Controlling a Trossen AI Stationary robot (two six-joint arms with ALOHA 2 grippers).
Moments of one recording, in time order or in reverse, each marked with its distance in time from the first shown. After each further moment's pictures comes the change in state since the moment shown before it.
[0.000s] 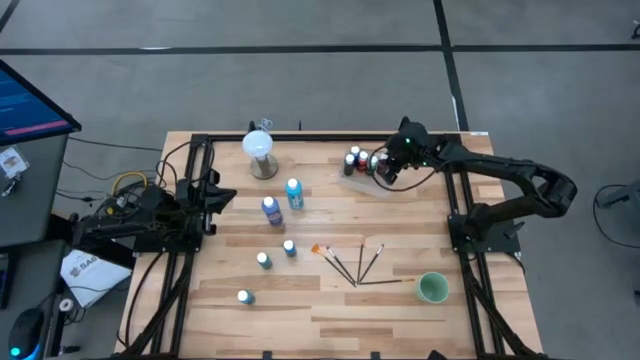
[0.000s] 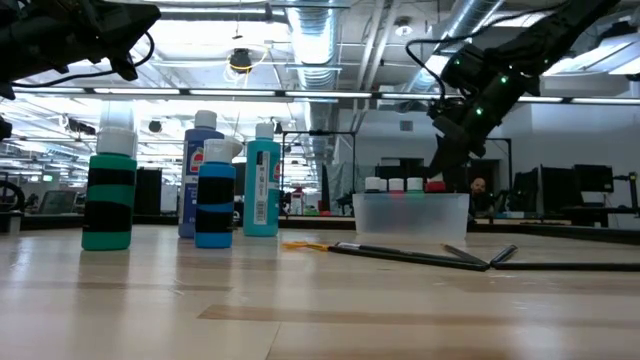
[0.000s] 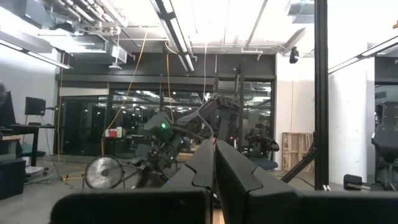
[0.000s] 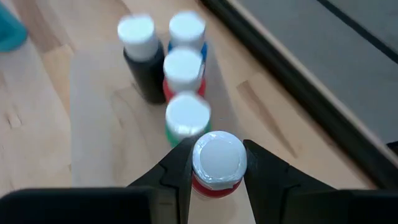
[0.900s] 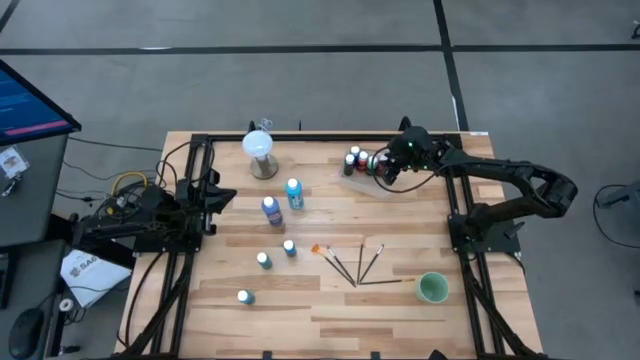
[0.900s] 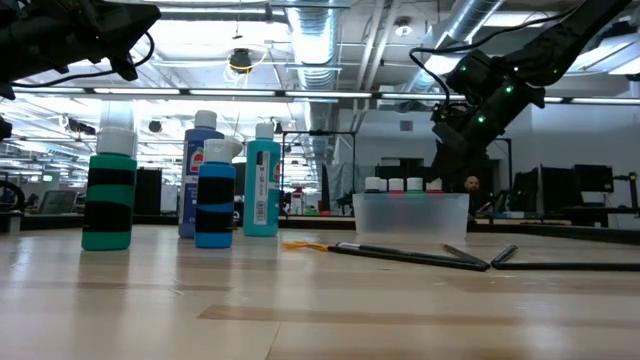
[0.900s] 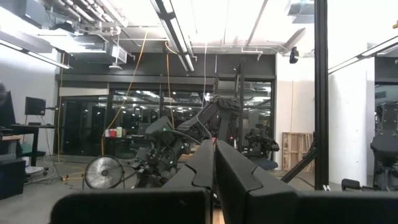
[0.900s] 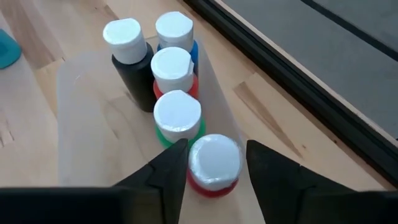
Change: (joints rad) left arm 0.000 0.000 0.000 0.000 0.000 0.000; right arm -0.016 0.000 -0.078 0.140 -0.006 0.060
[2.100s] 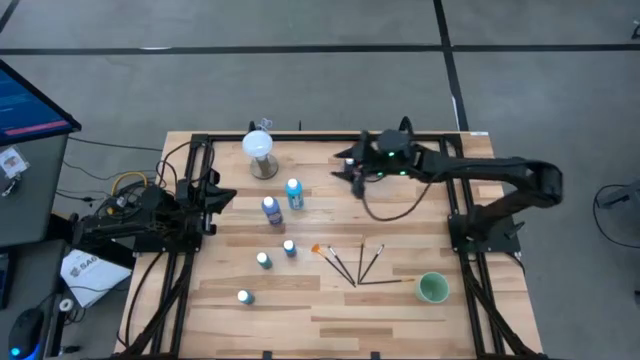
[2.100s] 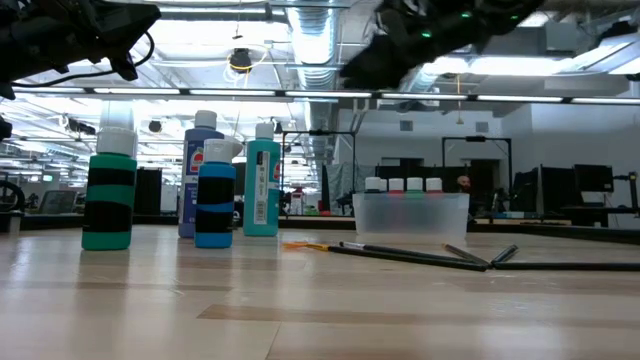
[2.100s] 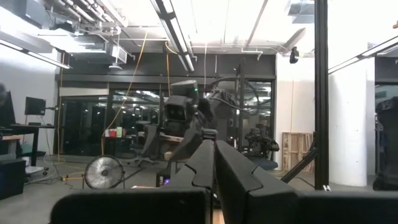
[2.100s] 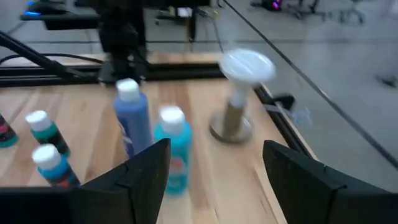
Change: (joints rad) left arm 0.000 0.000 0.000 0.000 0.000 0.000; right arm 0.399 0.127 0.357 0.178 -0.073 -0.097
